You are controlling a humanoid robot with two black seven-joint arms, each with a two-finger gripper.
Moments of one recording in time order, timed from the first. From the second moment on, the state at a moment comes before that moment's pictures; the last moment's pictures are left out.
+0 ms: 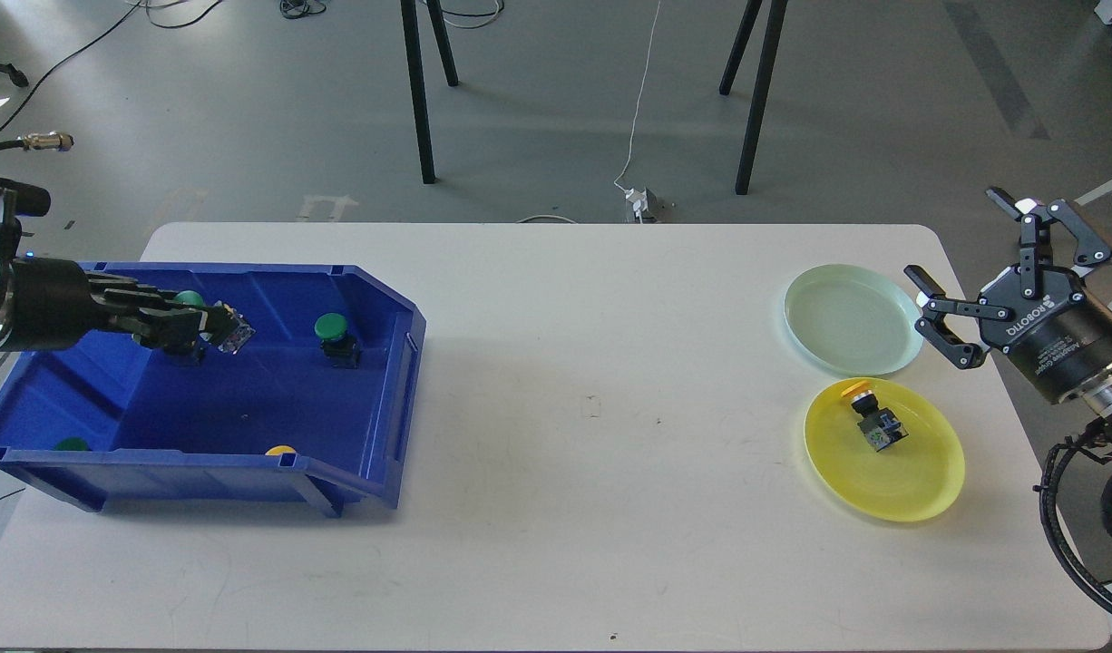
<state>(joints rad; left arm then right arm) -0.98 1.15 -0.28 -1.33 1.60 -0.49 -0.49 0.19 -0.84 0.94 1.38 -0.07 0.40 0.33</state>
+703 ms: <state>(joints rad) -0.98 0.55 -0.32 -1.20 0.81 -0.49 -0.49 0.26 -0.74 1.02 1.36 -0.45 0.38 0.40</state>
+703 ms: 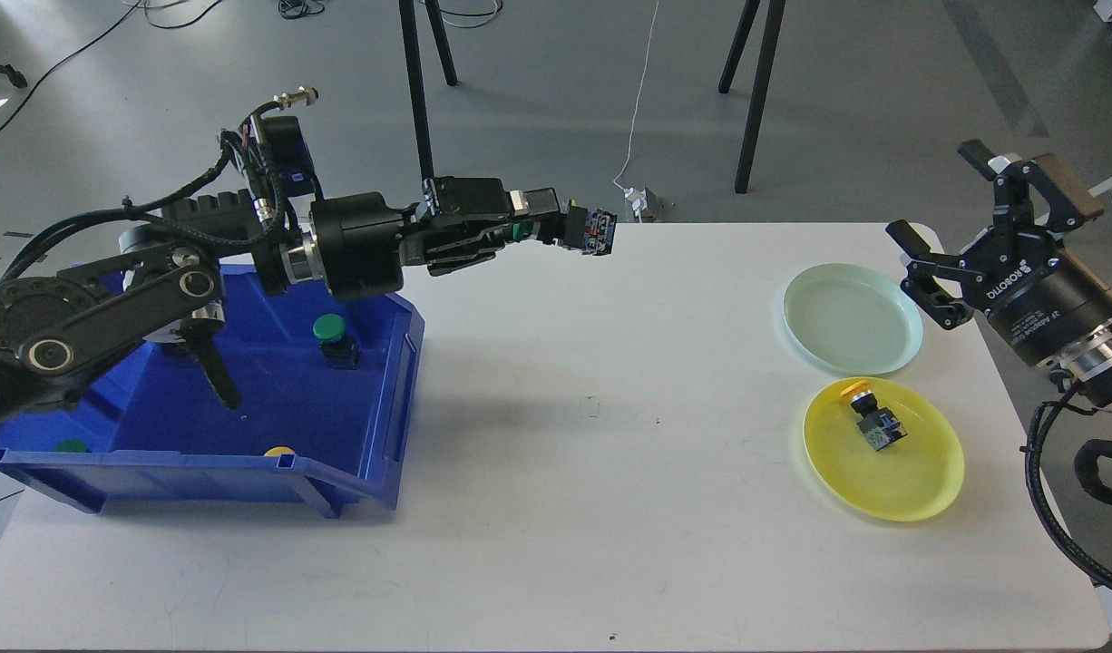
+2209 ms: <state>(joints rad) -0.99 0.45 -0.32 -1.05 0.71 -0.49 -0.49 0.74 -0.26 0.62 1.09 -0.79 0.36 0.46</state>
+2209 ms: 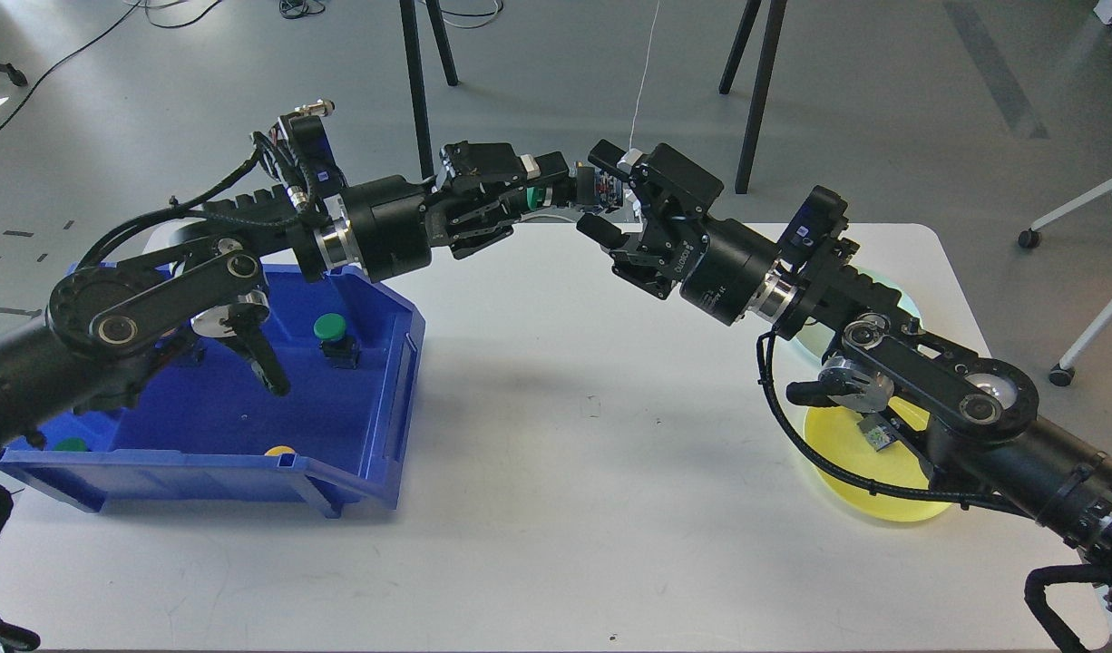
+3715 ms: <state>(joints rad) -0.99 0.45 -0.32 -1.04 0.72 -0.49 -0.49 0.74 -0.26 0.59 1.09 -0.80 0.29 0.46</state>
